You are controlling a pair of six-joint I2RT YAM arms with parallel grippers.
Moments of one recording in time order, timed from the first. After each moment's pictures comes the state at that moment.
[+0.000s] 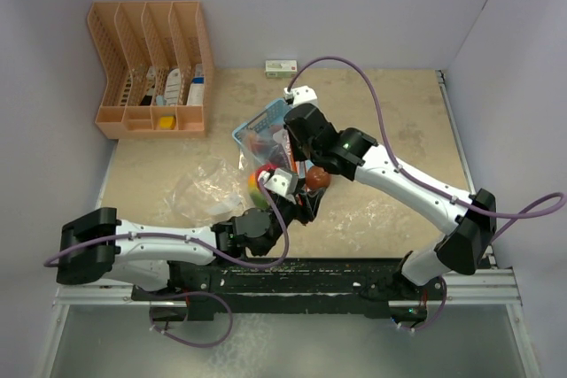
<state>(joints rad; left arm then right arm) -1.37 1.29 0.66 0.74 -0.74 -0.24 0.89 1.52 1.46 -0.67 0.45 0.37</state>
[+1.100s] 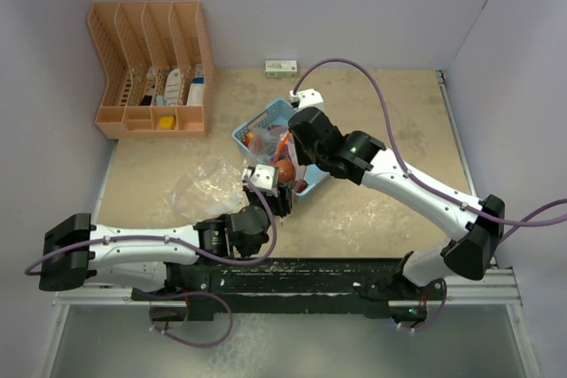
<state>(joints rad) -1.35 1.15 0.63 0.39 -1.02 -0.30 0.90 1.47 1.45 -0.73 0.48 0.39</state>
